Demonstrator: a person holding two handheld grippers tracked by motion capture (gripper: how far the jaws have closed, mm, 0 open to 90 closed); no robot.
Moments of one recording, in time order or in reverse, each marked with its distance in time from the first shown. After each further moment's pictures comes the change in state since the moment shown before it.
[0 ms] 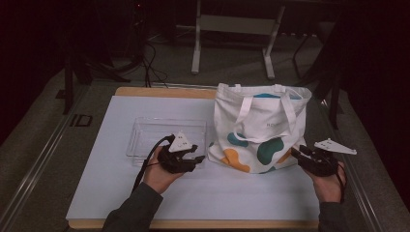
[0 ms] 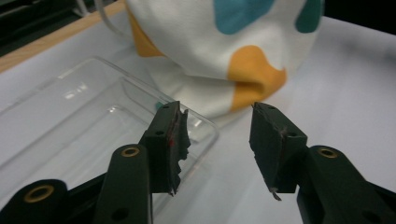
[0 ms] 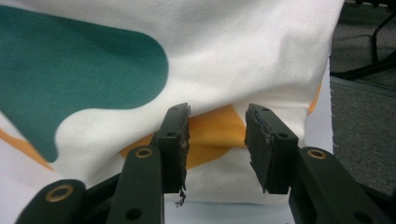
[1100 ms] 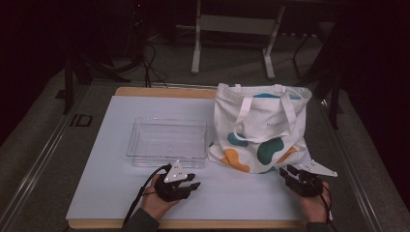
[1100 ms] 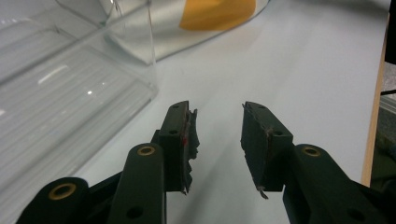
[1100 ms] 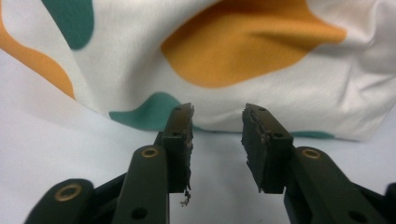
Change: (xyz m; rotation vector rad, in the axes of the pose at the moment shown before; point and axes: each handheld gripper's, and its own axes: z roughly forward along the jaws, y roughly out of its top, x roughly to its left) left arm -0.036 -0.074 0.006 0.023 -0.086 -0.047; right arm 0.036 -0.060 0.009 0.054 0.009 -0.019
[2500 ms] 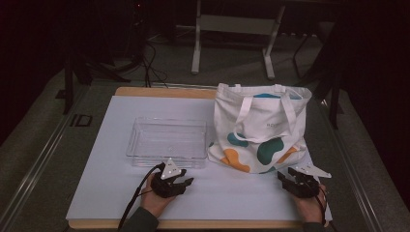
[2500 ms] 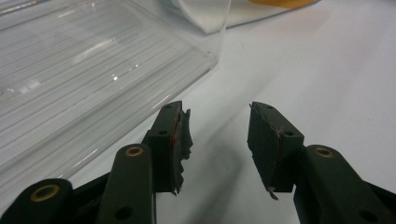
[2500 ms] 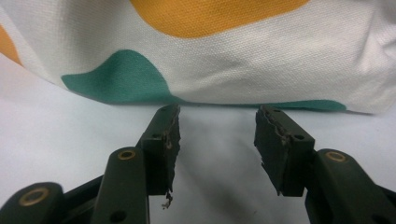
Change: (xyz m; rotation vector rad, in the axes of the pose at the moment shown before) left arm 0.021 -0.028 0.015 0.013 0.114 -0.091; right arm -0.007 -0.022 0.021 0.035 -0.024 0.007
